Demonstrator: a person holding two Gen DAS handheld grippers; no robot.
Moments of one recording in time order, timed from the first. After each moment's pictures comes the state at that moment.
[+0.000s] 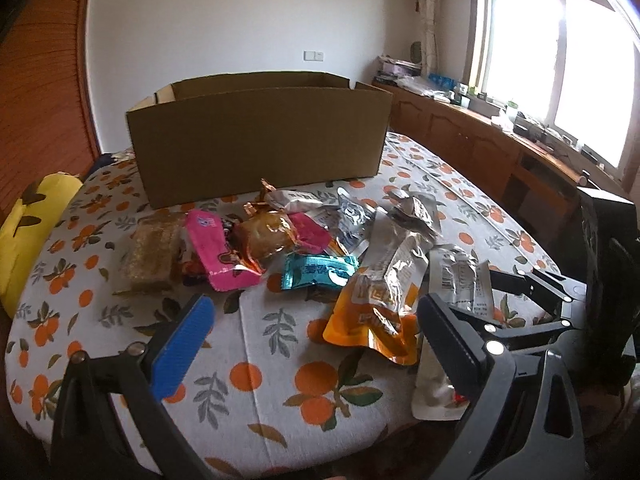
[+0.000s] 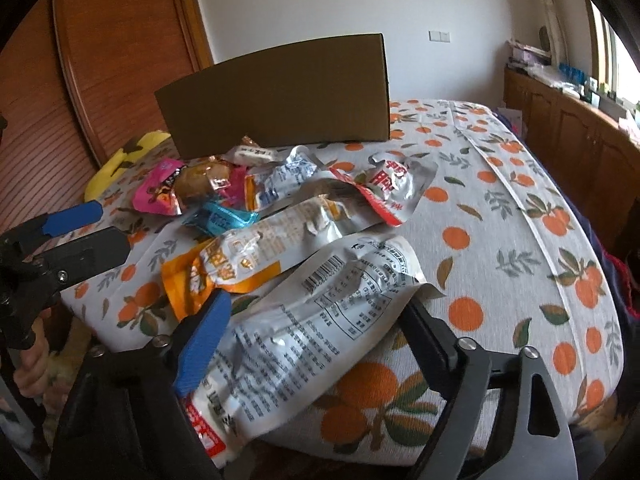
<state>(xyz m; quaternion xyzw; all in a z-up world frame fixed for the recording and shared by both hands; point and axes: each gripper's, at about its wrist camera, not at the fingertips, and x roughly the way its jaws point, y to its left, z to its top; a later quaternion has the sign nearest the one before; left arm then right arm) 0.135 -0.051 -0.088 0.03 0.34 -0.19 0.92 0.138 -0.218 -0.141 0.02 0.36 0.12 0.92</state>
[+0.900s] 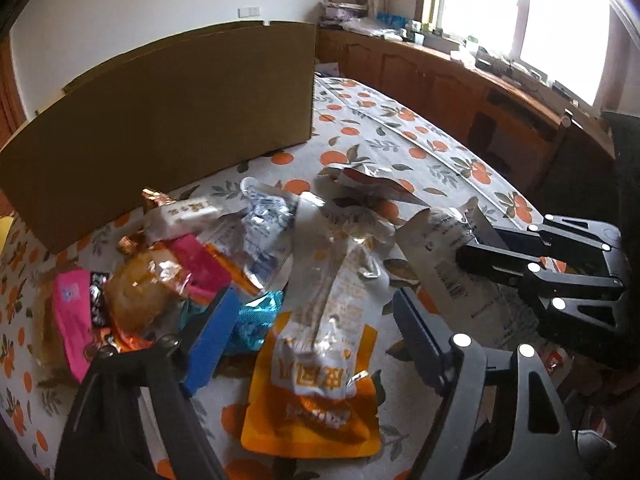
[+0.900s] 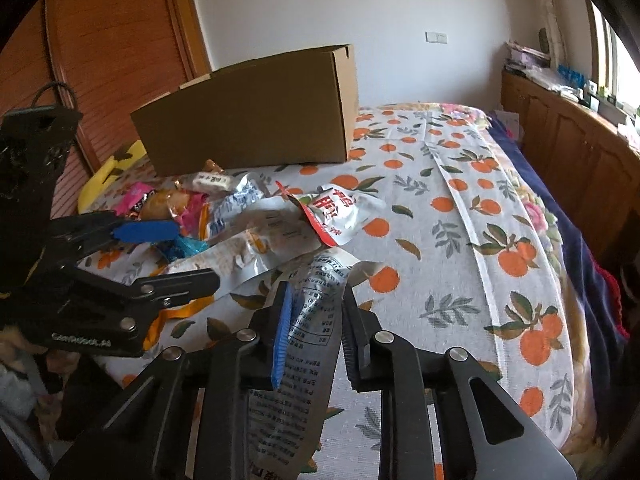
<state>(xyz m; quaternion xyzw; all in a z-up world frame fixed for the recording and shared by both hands) 0.196 -0.129 -0.109 0.11 0.41 -0.27 0.86 0.154 -0.268 -0.121 0.02 0.36 0.13 0.92</state>
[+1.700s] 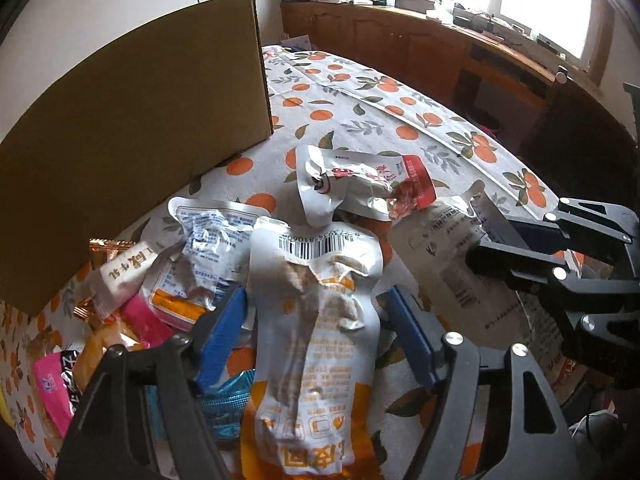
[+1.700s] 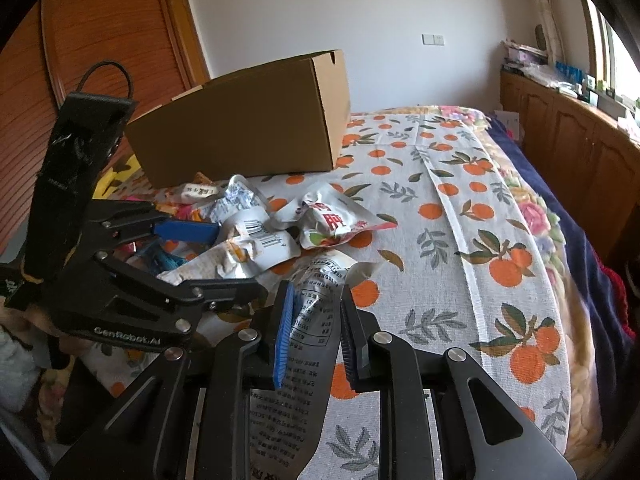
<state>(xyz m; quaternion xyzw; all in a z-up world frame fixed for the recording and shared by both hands) 0.225 -0.165 -0.120 0.17 0.44 -0.30 0.83 0.163 -0.286 -0.124 0.04 0.35 0.13 0.93</state>
